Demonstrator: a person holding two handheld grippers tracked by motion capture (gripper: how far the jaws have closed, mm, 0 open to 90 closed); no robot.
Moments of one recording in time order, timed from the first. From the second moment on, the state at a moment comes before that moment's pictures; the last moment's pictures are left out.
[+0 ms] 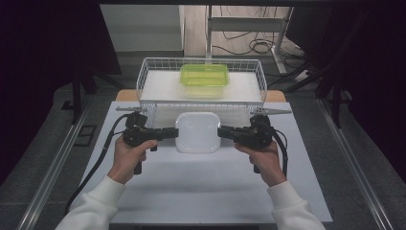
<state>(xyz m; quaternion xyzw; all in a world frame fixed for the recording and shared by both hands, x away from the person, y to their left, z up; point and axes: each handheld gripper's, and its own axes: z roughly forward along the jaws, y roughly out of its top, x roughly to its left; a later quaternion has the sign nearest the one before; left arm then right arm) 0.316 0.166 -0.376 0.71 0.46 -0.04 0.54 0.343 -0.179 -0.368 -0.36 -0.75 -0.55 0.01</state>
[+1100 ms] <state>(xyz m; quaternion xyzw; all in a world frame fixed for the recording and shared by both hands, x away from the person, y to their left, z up) 0.347 0.168 -0.305 0.71 0.43 0.00 0.55 0.365 -0.176 -0.301 -0.33 -0.75 -0.57 -0.03</state>
